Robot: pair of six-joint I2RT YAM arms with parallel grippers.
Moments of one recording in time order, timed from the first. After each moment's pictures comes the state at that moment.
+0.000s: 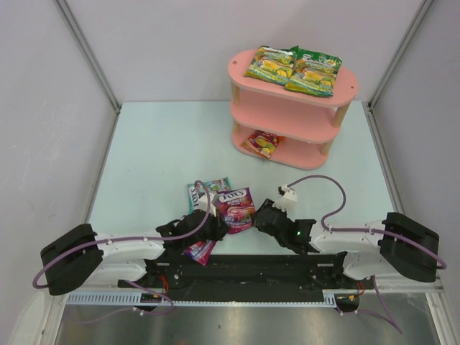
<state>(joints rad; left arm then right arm) -1.03 1.12 0.25 0.31 -0.18 -0.75 1.17 1.28 0.50 0.03 0.61 1.25</state>
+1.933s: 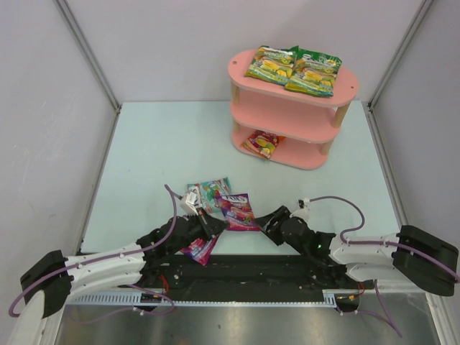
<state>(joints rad) -1.00 0.77 0.09 0.39 -0.15 -1.06 1.10 1.10 0.17 0.38 0.41 1.56</state>
